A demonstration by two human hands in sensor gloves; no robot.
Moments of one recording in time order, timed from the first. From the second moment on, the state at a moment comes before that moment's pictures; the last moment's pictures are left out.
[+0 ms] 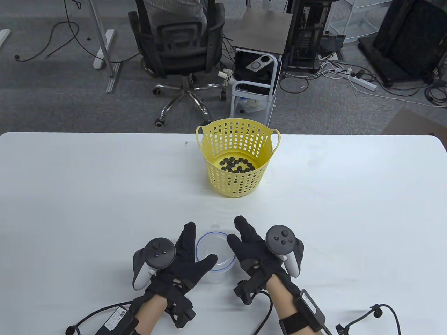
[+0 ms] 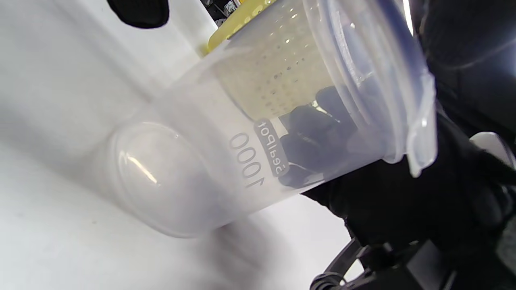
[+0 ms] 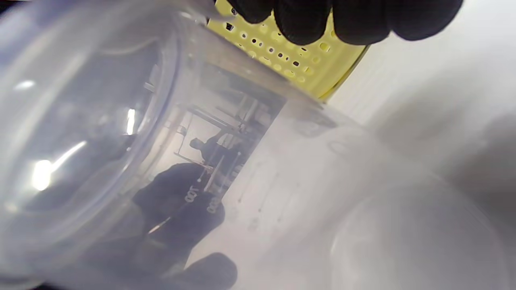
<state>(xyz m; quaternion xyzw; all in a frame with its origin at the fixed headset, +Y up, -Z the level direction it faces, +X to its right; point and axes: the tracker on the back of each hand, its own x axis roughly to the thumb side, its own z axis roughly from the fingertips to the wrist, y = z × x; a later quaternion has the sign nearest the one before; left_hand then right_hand) -0.160 -0.756 -0.254 -0.18 -0.13 0.45 0.87 0.097 -0.760 -0.293 0.07 0.09 0.84 0.53</state>
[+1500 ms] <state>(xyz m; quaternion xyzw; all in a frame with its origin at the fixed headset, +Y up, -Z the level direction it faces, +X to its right) -0.171 -0.769 -0.257 -0.13 -0.07 0.47 0.87 0.079 -0.767 -0.276 0.12 0.11 0.86 0.48</state>
